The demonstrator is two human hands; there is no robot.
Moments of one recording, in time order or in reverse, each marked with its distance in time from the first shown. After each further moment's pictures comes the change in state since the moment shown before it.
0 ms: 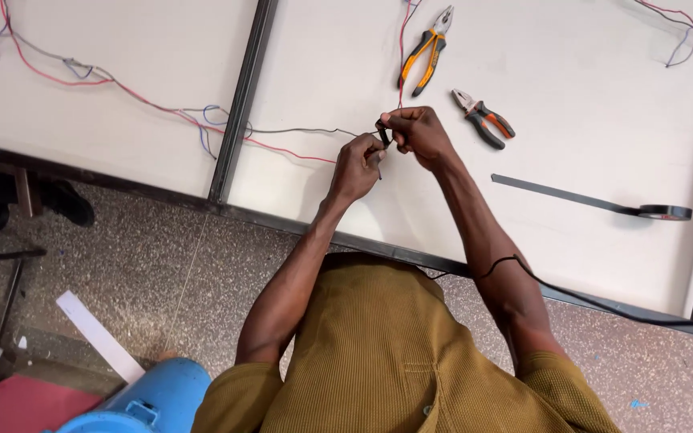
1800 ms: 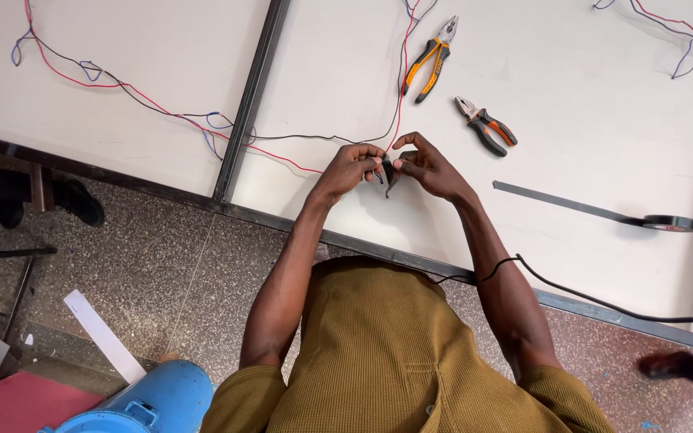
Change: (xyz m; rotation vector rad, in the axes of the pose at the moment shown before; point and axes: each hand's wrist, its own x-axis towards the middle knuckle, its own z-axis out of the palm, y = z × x) left_hand 0.006 0.005 -0.026 -0.425 -0.234 -0.412; right_hand -0.055 0.023 -0.036 -0.278 -0.352 -0.143
